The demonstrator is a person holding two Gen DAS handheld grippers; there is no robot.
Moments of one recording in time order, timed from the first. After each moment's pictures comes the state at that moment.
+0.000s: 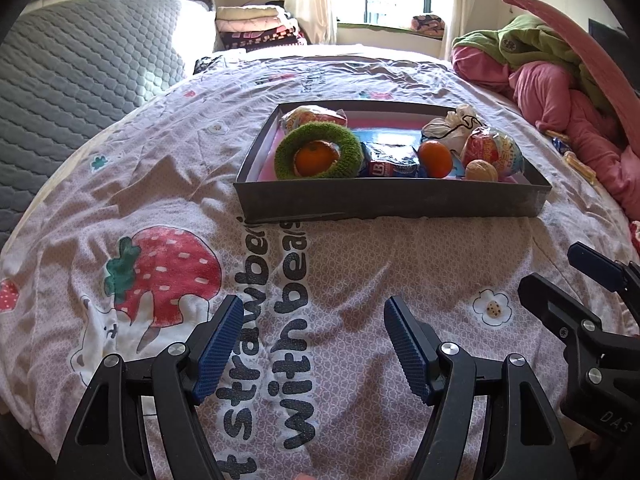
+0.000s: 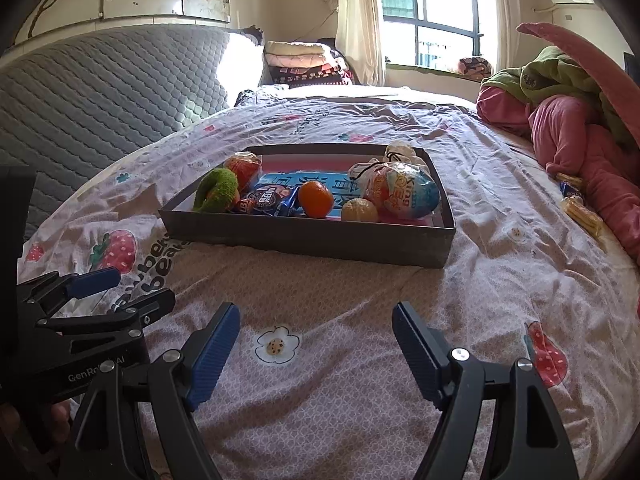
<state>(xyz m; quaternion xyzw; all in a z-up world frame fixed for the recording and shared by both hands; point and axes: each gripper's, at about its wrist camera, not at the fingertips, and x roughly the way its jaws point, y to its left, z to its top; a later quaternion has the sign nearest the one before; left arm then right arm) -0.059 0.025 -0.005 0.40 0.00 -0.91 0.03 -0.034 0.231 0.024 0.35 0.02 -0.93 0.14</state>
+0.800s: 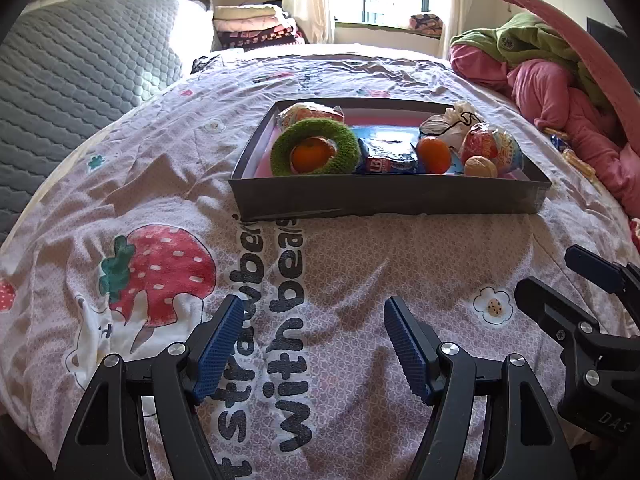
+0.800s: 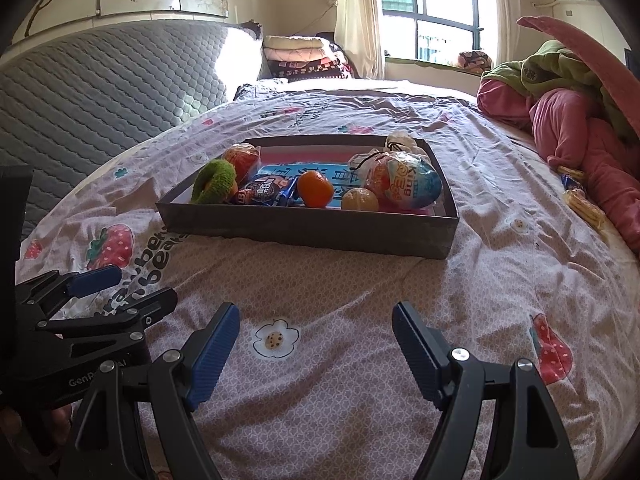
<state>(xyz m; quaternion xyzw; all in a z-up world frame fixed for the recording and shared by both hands) -0.061 0.025 -0.010 0.40 0.00 -0.91 0.03 -0.037 0.231 0.019 0.36 0.02 -0.92 0.14</state>
